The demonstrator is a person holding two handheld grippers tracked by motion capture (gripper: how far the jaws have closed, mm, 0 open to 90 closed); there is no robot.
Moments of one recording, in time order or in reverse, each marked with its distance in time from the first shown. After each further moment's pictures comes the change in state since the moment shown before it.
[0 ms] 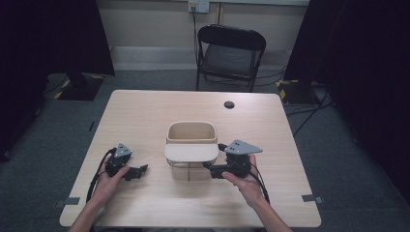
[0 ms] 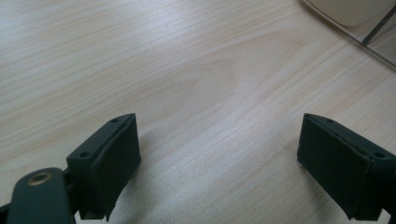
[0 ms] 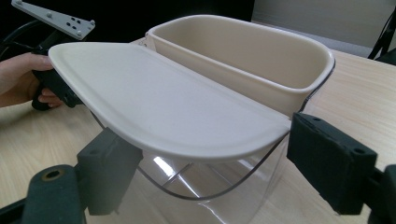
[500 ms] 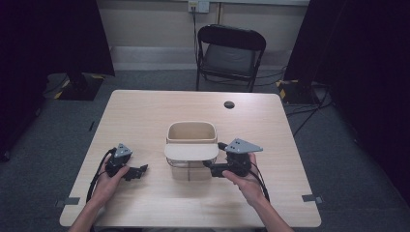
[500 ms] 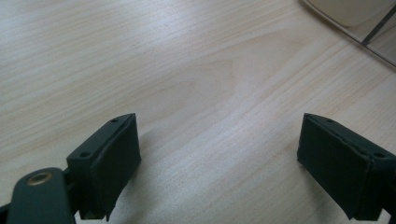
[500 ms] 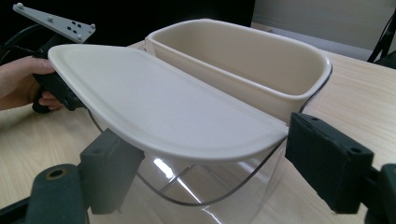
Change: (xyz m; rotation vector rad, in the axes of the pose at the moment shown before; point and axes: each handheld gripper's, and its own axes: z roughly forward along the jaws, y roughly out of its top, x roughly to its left) left arm 0.000 0.000 0.000 0.000 0.000 0.000; right arm -0.001 0.003 0.000 -0.005 0.001 0.001
